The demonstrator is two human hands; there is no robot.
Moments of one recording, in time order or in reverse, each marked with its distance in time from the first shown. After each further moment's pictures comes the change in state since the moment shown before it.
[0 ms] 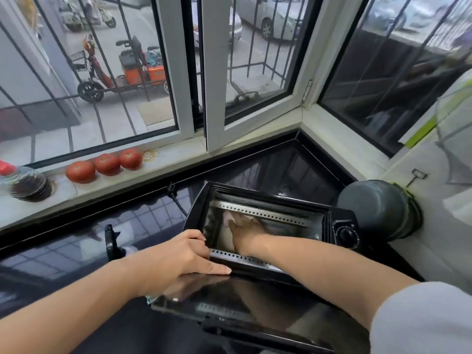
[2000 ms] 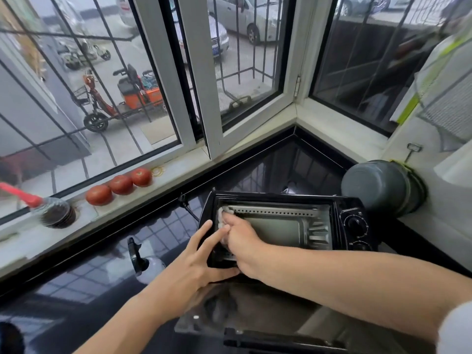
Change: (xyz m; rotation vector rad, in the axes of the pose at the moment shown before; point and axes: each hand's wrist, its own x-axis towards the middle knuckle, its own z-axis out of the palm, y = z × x) left_hand -0.014 0.051 -0.007 0.256 0.019 -0.230; right_hand -0.096 -0.077 -0.070 2.062 -0.037 0.331
